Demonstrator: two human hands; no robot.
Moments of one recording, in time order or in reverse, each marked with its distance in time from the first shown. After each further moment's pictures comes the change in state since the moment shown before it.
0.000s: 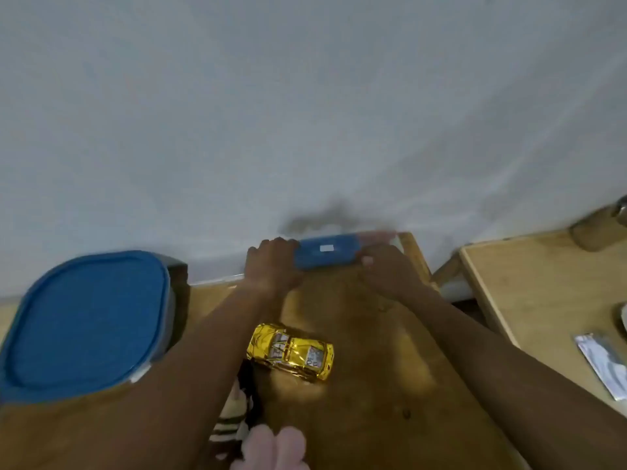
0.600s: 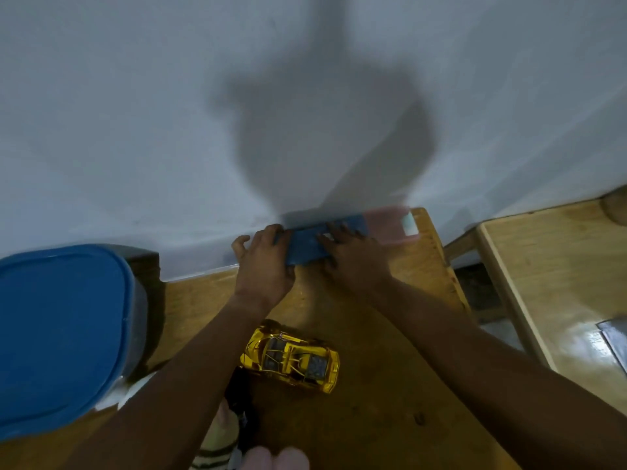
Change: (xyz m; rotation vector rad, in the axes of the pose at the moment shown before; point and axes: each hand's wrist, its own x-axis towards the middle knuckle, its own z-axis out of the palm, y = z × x) left_hand 0.021 -0.023 0.067 -0.007 0.226 0.066; right_hand 0.054 -0.016 0.059 -0.609 -0.023 -0.281
